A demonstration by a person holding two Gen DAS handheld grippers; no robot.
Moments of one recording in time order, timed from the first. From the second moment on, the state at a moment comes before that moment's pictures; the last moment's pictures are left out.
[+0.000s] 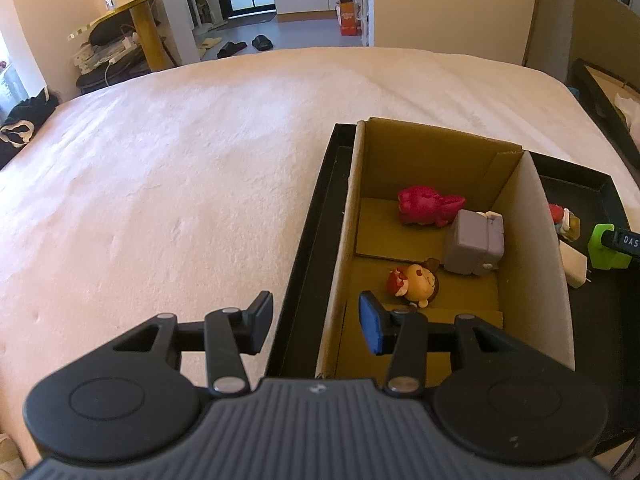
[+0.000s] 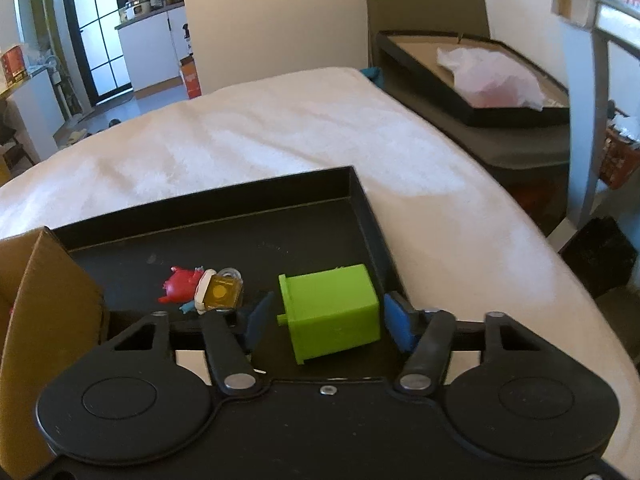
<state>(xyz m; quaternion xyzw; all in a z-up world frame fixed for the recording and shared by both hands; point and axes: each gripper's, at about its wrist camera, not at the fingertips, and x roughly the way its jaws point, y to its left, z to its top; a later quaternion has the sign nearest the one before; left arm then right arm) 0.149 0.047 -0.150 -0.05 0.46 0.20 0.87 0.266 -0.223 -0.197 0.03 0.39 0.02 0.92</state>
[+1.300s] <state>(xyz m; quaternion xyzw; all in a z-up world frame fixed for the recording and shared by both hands) 0.136 0.050 -0.141 -0.07 0.43 0.18 0.88 0.207 -0.199 -0.122 0.00 0.40 0.13 0.91</state>
